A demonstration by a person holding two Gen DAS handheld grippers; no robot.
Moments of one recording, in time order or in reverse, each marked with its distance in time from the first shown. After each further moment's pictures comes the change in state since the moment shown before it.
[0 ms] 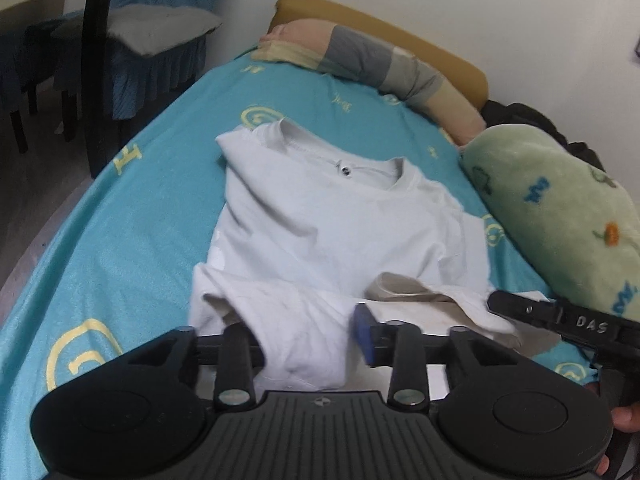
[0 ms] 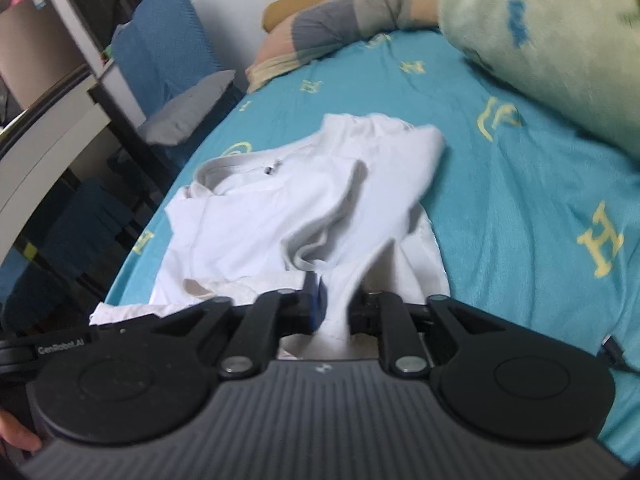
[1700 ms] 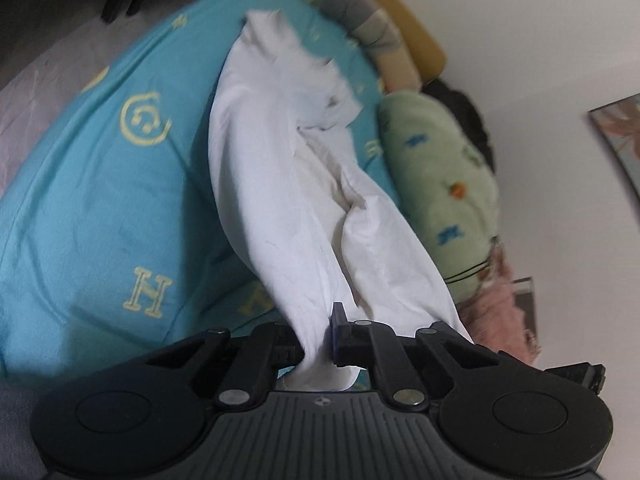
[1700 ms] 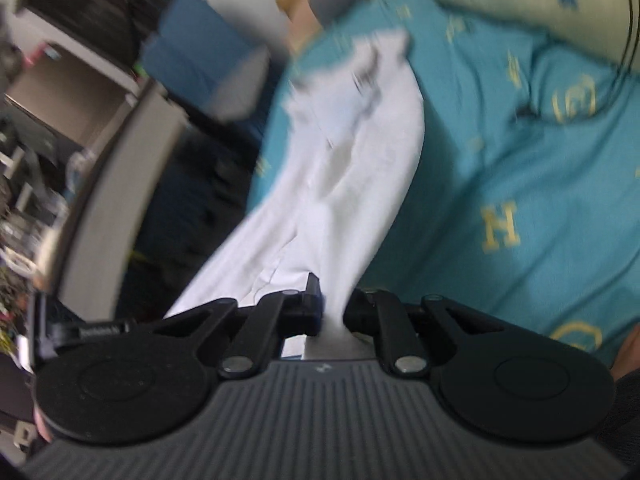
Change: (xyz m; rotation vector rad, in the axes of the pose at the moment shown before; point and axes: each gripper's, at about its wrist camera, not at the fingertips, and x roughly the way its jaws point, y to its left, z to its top) left arm -0.245 0.005 -0.065 -0.365 0.274 -0.329; right arm -0.265 0.059 -0.071 0.295 0.111 0.159
